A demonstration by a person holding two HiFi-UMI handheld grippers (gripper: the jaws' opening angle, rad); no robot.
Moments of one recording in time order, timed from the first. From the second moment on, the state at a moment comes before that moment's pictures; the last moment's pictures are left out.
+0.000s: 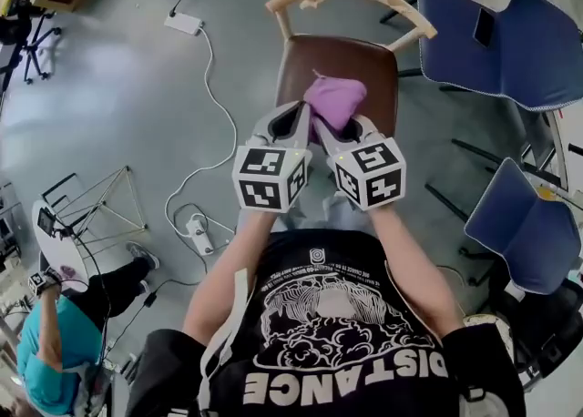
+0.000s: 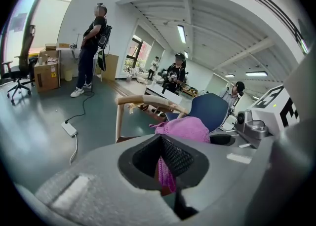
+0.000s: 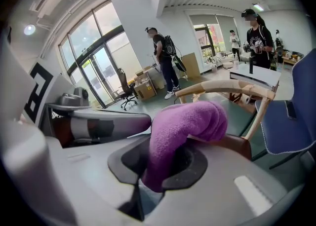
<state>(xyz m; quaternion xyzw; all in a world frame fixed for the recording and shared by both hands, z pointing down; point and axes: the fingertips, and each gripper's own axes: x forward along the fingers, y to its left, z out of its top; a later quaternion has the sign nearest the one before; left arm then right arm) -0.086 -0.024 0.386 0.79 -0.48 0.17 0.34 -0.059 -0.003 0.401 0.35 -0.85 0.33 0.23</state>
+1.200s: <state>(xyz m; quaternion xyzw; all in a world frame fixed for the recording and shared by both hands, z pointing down) -0.179 -0.135 0.594 0.76 -0.42 0.25 0.42 -0.151 -0.144 0.653 0.40 -0.77 0.41 0.27</state>
